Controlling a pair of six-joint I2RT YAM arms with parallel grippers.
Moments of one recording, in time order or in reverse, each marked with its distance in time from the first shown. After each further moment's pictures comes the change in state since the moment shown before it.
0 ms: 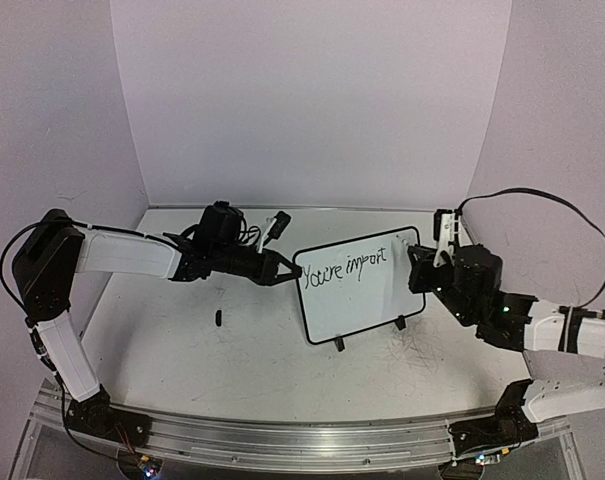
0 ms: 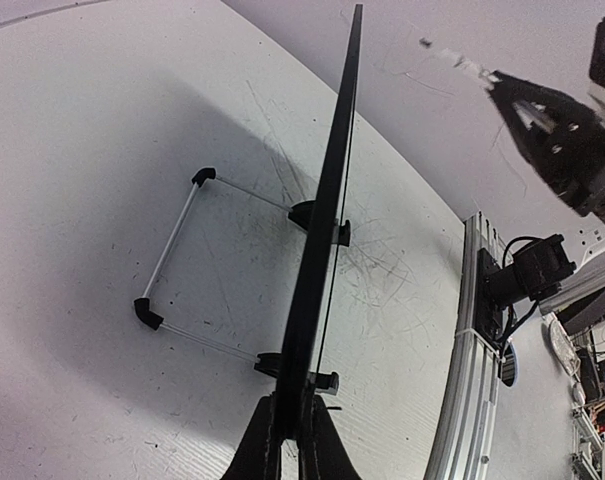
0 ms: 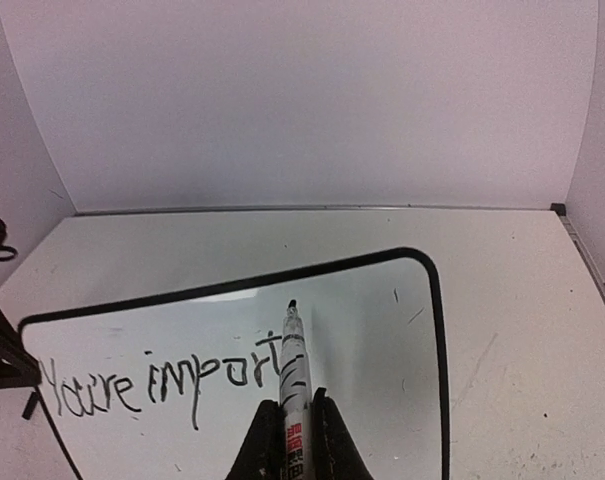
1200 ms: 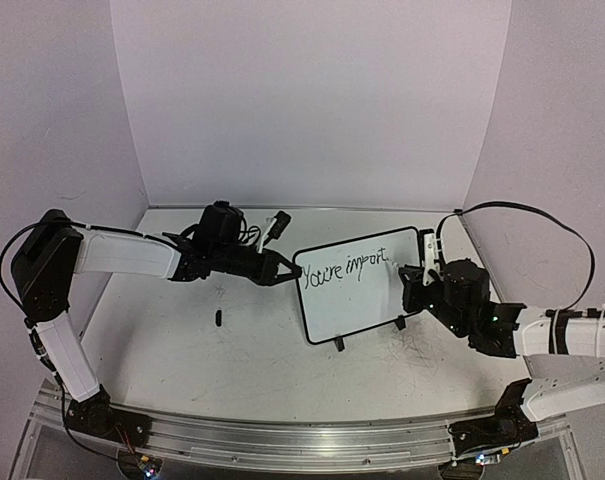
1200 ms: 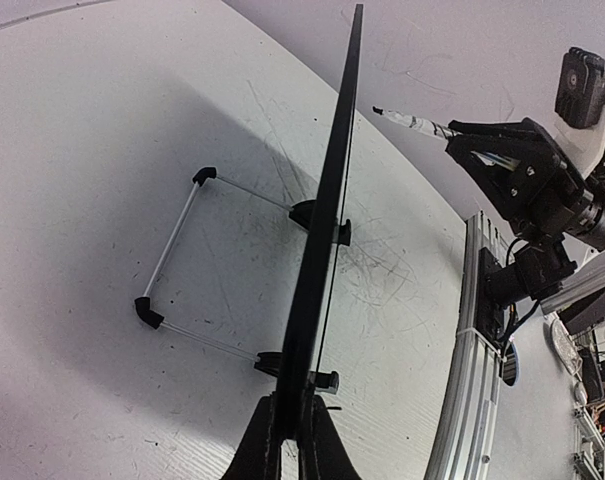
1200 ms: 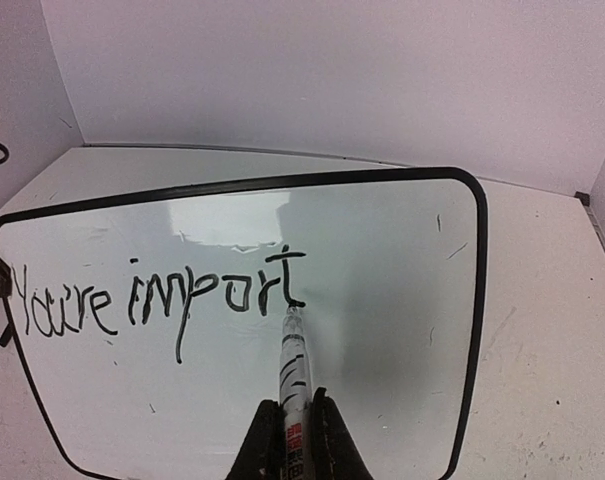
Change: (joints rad) left arm -0.003 -0.007 0.000 -0.009 -0.008 0.004; right arm -0.007 0.077 -0.079 0.041 -0.084 -0.062
